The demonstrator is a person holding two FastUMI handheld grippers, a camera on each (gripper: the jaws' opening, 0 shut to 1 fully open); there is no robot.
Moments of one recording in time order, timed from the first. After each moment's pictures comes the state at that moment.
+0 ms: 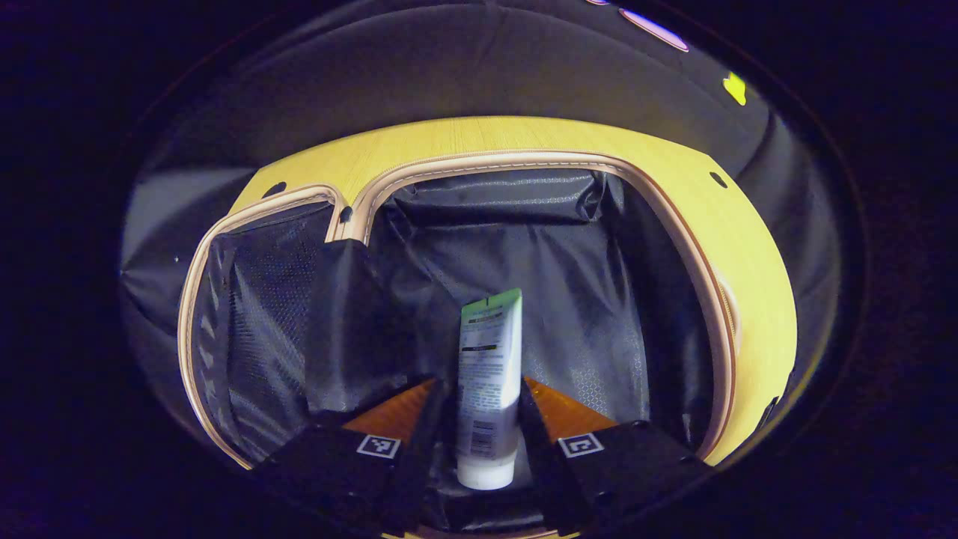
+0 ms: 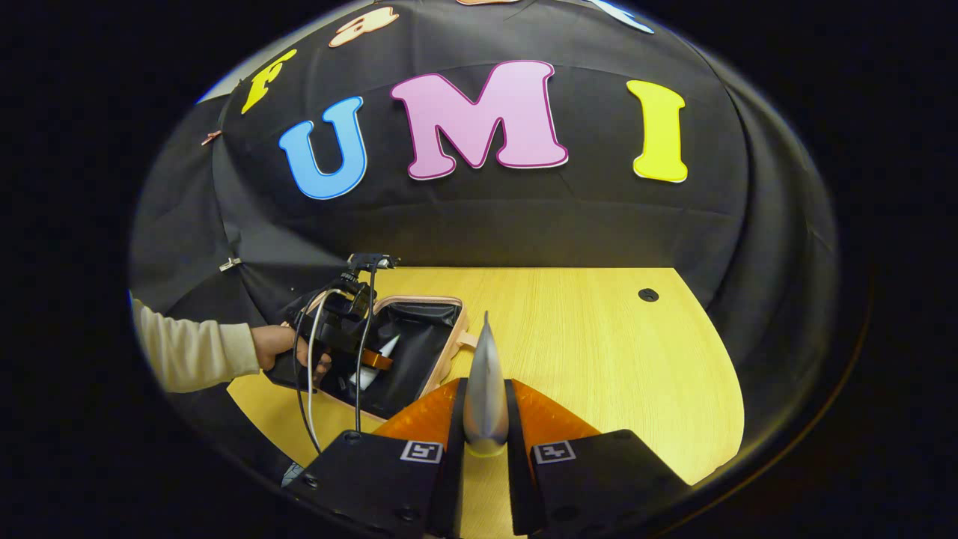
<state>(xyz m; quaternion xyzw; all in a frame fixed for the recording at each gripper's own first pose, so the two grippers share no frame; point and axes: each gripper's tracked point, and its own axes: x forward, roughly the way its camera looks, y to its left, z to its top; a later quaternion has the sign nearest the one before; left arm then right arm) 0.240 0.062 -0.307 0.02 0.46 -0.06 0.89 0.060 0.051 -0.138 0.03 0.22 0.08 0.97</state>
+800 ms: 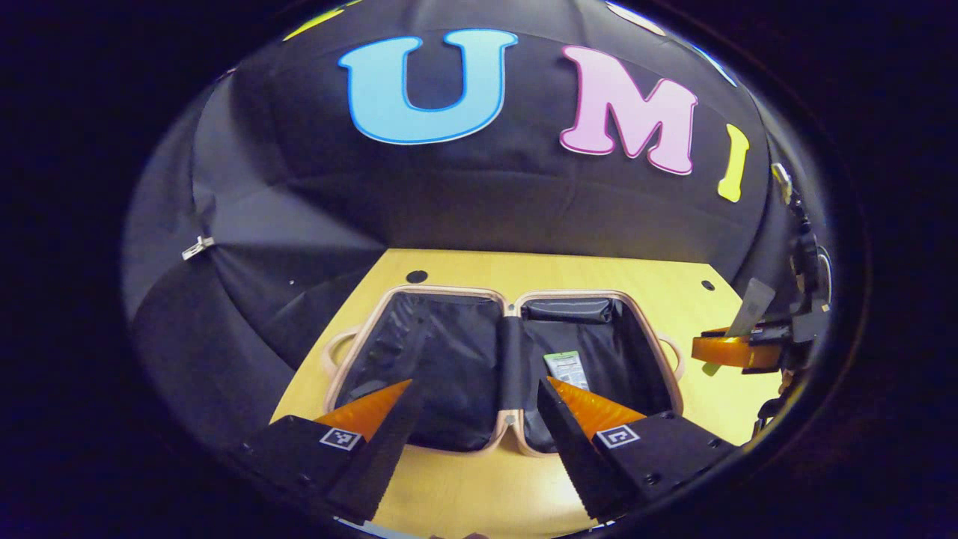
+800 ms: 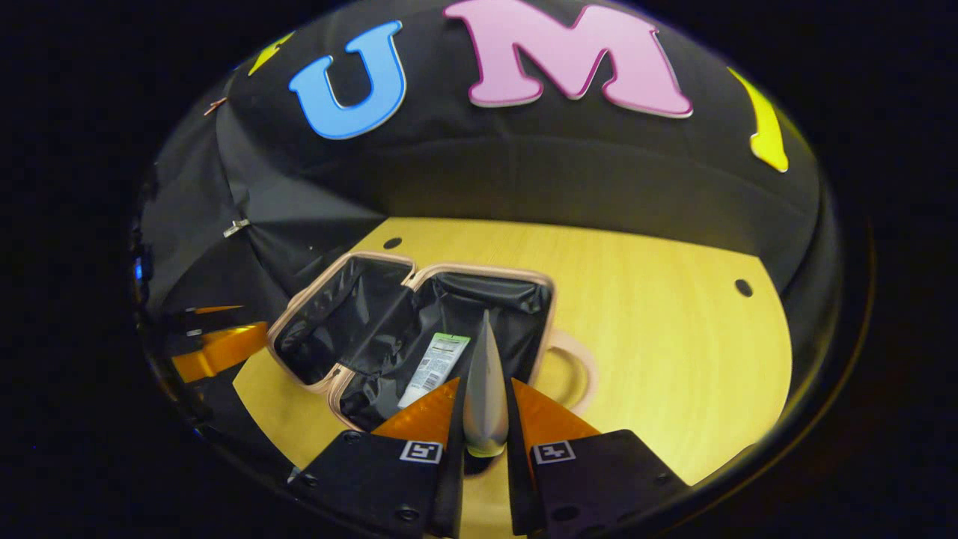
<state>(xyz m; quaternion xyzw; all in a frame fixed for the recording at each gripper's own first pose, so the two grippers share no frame) 0.089 0.201 -0.149 -0.04 0.23 0.05 0.97 0.160 0.202 -0.239 0.01 0.36 0.14 0.92</state>
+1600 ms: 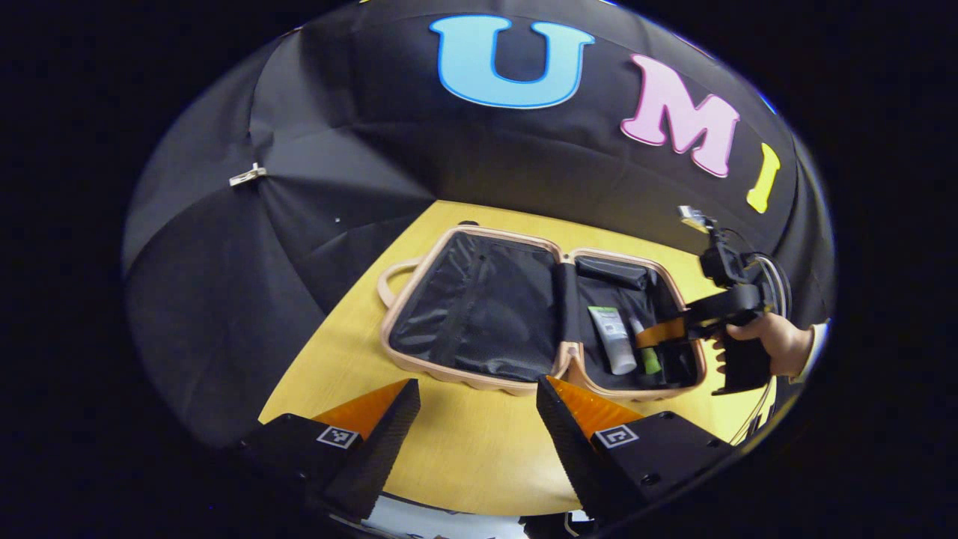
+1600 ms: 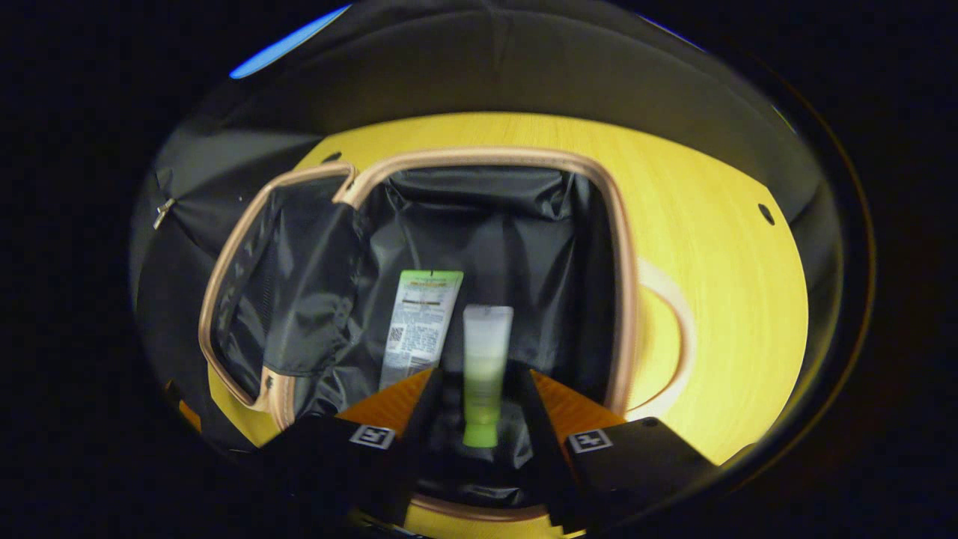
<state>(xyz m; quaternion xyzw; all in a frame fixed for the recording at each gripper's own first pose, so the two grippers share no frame) 0.024 0.265 -0.201 -0.09 0.28 0.10 0.95 0.173 0.230 -0.316 0.00 0.48 0.05 0.88</state>
